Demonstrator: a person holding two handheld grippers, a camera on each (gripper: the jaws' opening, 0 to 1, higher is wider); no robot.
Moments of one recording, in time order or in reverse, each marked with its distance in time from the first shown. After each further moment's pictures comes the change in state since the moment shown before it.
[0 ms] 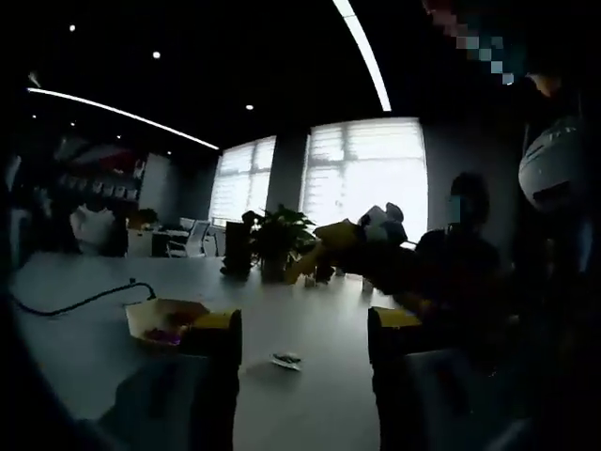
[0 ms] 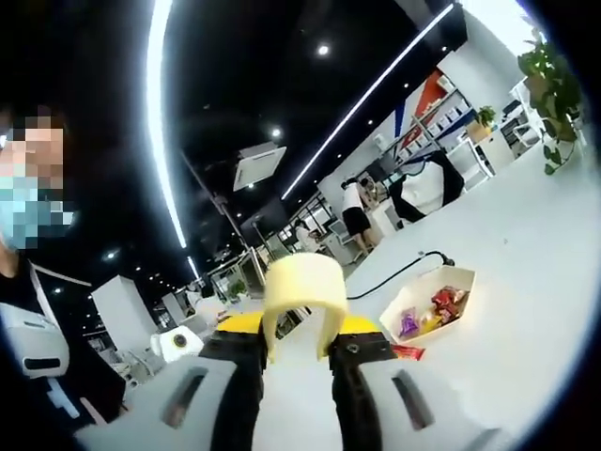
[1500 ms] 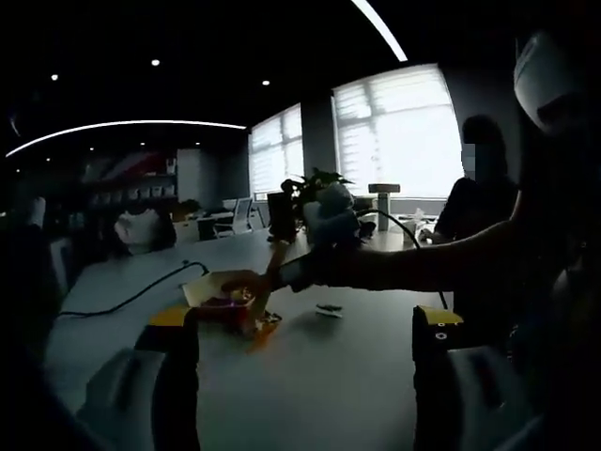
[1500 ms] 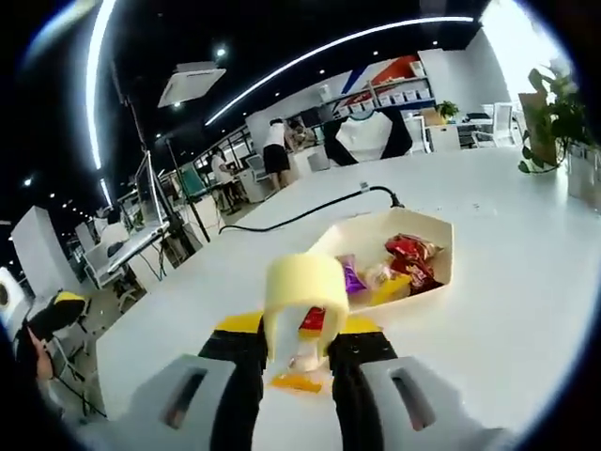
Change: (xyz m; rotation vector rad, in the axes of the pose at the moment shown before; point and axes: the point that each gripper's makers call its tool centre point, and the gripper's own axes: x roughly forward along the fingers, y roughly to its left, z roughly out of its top) left arm -0.049 0.009 -0.028 0.122 0.169 0.210; right arm 0.106 -0.102 -0.111 -0.188 0.305 -0.437
